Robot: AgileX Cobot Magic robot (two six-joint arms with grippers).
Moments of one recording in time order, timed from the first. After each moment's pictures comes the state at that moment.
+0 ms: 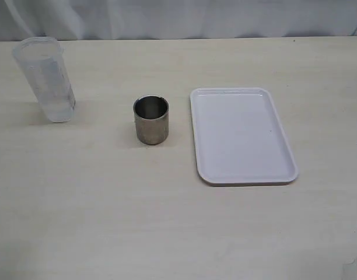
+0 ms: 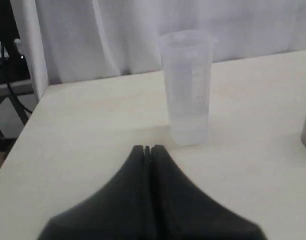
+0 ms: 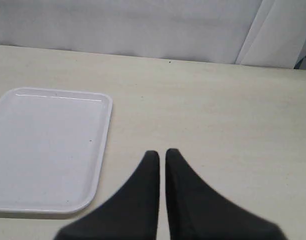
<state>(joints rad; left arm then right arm) -0.06 0.00 0.00 0.08 0.30 0.05 -0.04 0.01 0.00 -0.13 0.33 -0.01</state>
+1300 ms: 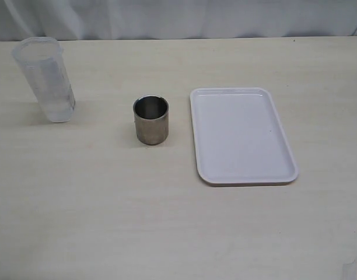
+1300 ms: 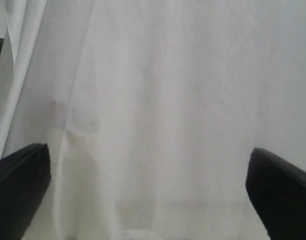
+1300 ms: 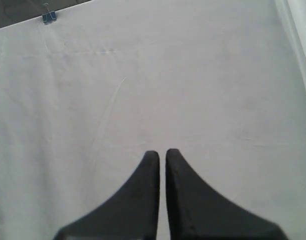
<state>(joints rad) -0.06 0.47 -0.05 0.09 -0.67 -0.18 -0.04 0.01 0.00 -0.14 -0.47 0.40</state>
